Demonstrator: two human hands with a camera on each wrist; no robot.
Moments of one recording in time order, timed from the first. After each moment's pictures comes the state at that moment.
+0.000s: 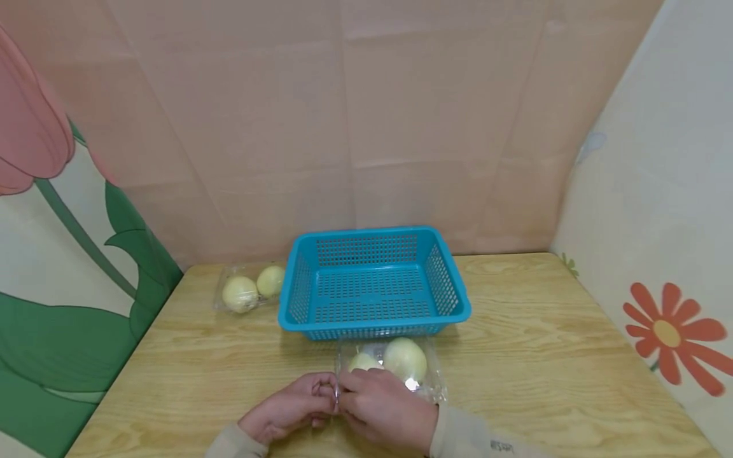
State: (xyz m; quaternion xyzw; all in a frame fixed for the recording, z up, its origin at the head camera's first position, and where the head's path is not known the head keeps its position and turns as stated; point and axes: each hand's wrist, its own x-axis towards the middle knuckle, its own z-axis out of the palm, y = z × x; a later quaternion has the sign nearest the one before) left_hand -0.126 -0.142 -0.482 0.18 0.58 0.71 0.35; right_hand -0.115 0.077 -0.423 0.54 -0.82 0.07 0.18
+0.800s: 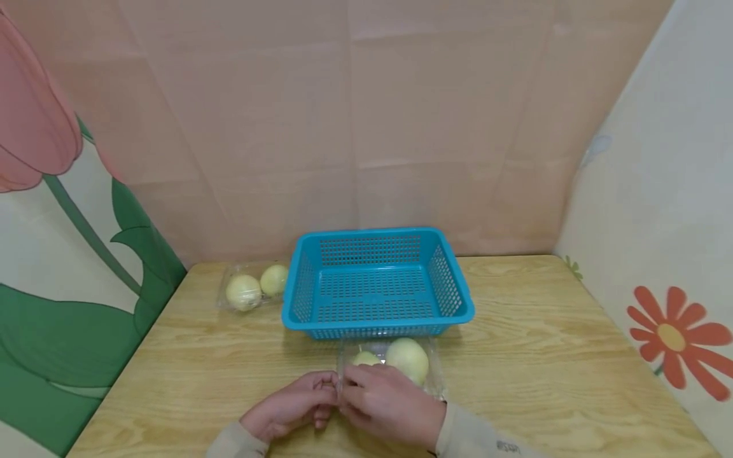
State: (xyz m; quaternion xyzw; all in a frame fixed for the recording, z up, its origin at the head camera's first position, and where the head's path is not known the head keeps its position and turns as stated) left_hand -0.129 -0.143 -0.482 0.15 0.59 0.71 0.37; right_hand -0.120 0.080 -0.419 0.53 -0.82 0.11 0.17
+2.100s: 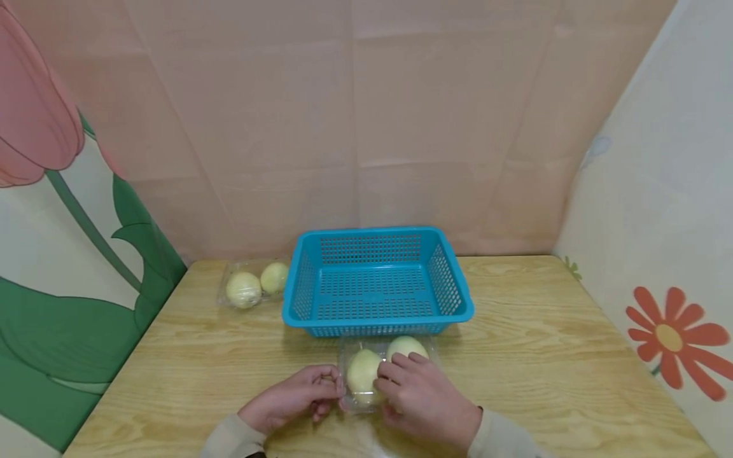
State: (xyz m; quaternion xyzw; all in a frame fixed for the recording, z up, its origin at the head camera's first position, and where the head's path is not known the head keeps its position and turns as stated) left_hand -0.130 -0.142 -0.469 0.17 0.64 0.67 0.34; right_hand -0.118 0.126 -0.423 0.49 -0.83 0.05 0.25
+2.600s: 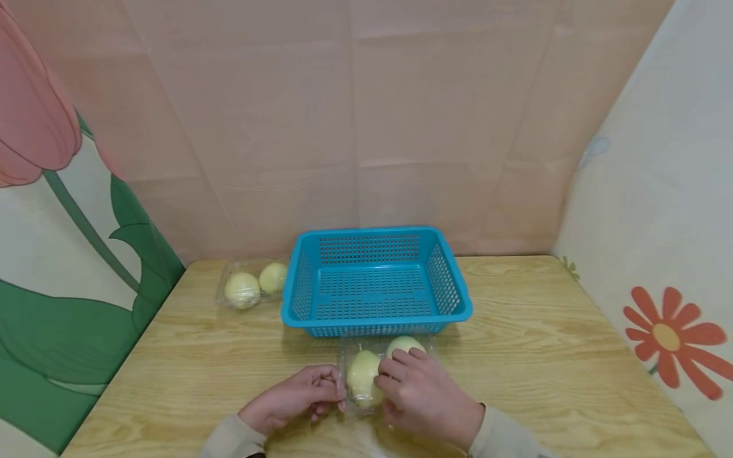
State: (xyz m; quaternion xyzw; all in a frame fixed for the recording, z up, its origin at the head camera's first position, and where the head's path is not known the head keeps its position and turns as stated) left_hand -0.131 -0.141 -0.470 0.17 0.62 0.68 0.36; right_hand -0.119 0.127 -0.411 0.49 -0.83 0.04 0.27
